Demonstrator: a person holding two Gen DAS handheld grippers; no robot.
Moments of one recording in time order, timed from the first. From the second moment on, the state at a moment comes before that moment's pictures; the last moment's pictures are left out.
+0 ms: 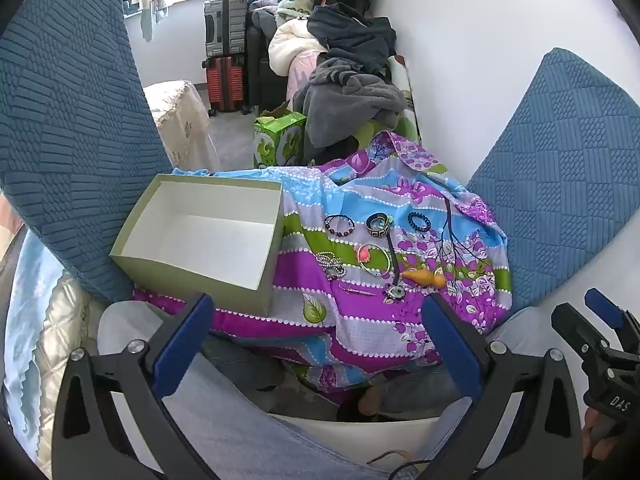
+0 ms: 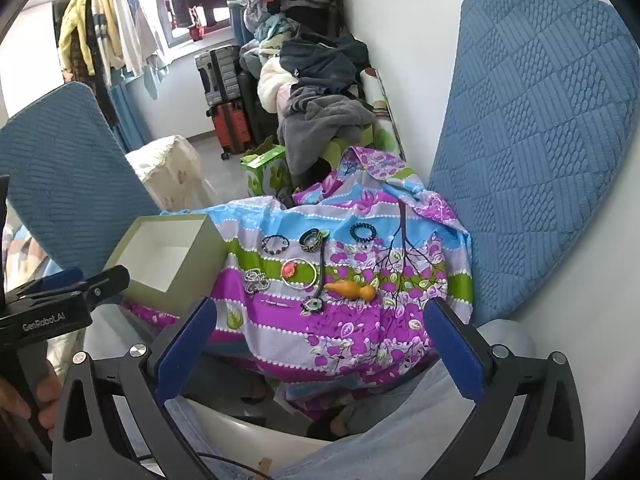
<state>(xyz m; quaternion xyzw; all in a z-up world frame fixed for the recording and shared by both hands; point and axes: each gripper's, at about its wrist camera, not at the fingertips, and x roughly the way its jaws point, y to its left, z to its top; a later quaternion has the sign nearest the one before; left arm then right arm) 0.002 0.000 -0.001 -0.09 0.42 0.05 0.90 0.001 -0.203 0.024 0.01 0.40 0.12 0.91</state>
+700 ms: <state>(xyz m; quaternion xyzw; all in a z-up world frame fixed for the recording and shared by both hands) 0.003 -0.006 0.002 -0.08 0.41 0.05 0.91 0.012 -0.201 0.009 0.01 0.41 0.13 0.90</state>
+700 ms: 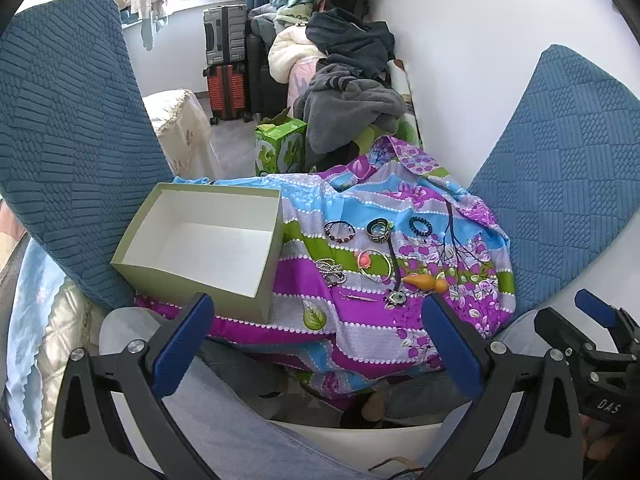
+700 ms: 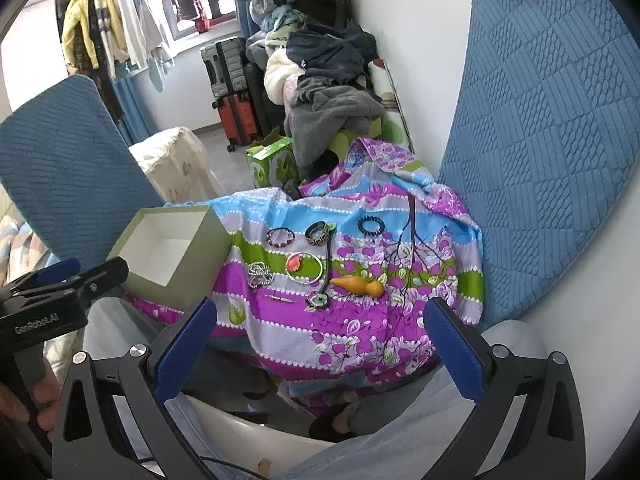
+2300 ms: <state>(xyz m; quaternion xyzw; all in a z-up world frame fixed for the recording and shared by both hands) 0.010 -0.004 -0.011 -0.08 0.43 0.06 0.90 0.026 -0.212 0.001 0.00 0.42 0.12 0.90</state>
